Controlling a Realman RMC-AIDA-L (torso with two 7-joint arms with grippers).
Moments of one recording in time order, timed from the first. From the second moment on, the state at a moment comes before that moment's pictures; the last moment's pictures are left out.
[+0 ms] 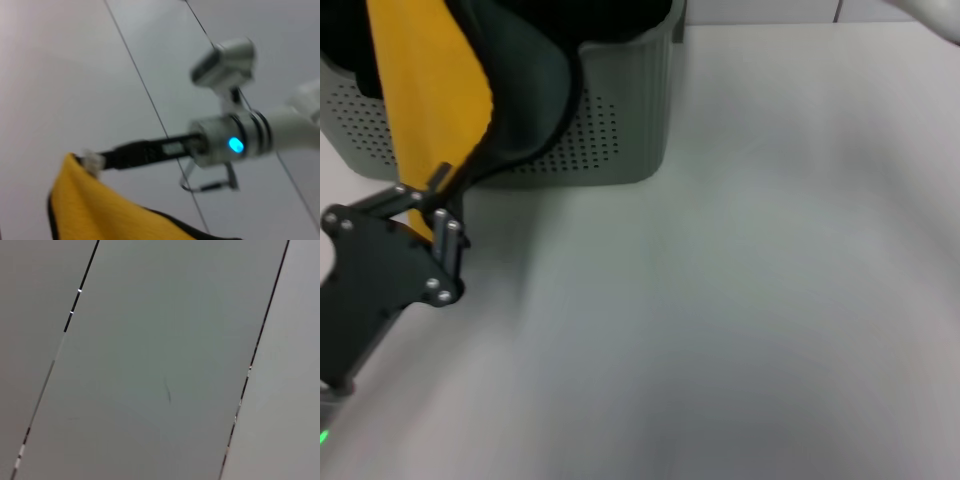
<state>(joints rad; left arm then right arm) -0.26 -2.10 0.72 0.00 1.25 1.93 0.03 1.02 2.03 -1.77 -0.77 -0.63 -0.80 0.89</state>
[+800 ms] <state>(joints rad) -0.32 -1.99 1.00 0.46 1.10 2.04 -1.15 0.55 1.95 -1.46 -0.68 -0.72 -1.61 1.00</state>
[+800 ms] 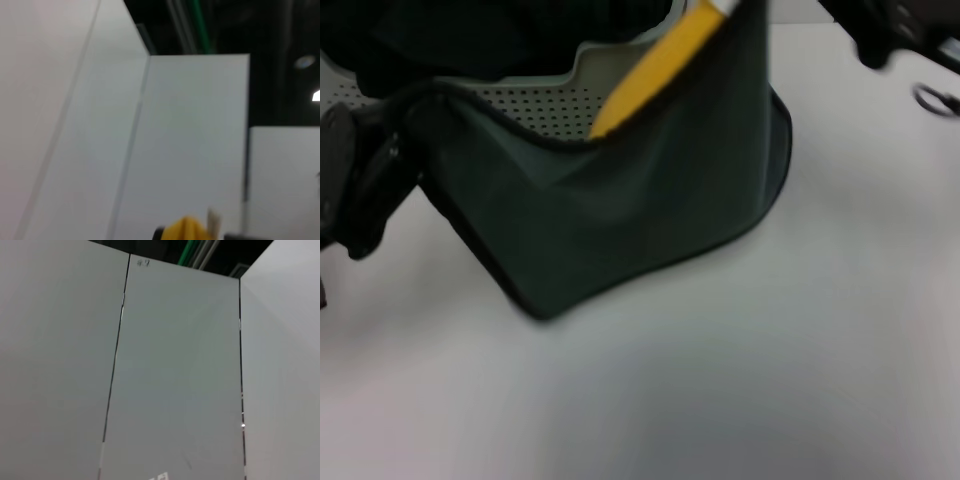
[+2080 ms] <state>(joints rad) -0.37 -1.89 1.03 0.37 1.12 2.00 -1.27 0.45 1.97 -1.13 -0.67 -1.08 -1.87 1.08</state>
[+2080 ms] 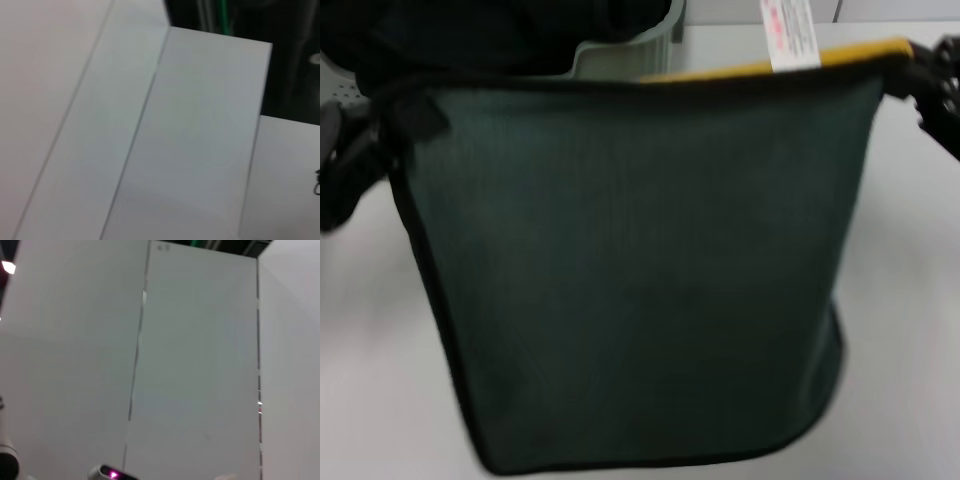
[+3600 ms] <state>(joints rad) -0.31 -1.85 1.12 0.44 1.41 1.56 -1.42 0.55 2.03 -1.27 -0.46 -1.29 -1.64 1.11</state>
